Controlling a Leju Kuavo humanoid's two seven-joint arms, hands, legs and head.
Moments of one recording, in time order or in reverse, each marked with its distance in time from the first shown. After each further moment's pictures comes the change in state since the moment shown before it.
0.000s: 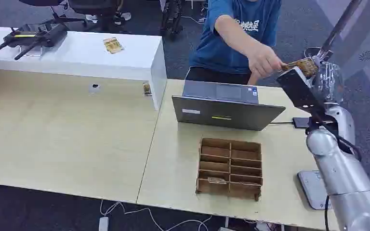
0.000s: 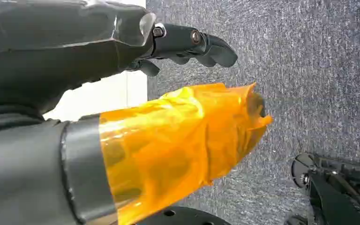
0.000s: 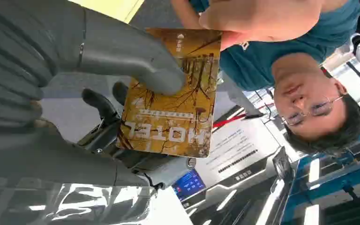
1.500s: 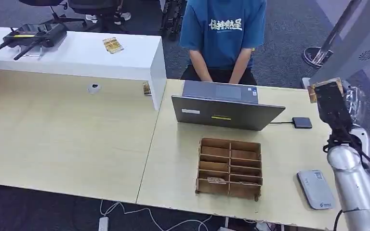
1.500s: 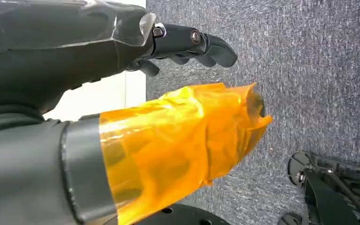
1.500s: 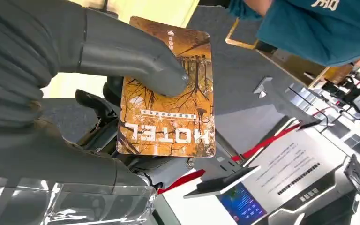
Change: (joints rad) left arm 0.003 -0.003 0.001 0.000 0.033 0.012 -0.009; right arm 0.121 -0.076 -0.129 0.003 -0.196 -0.003 0.002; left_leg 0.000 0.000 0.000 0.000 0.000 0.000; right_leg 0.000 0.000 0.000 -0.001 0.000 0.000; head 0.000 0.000
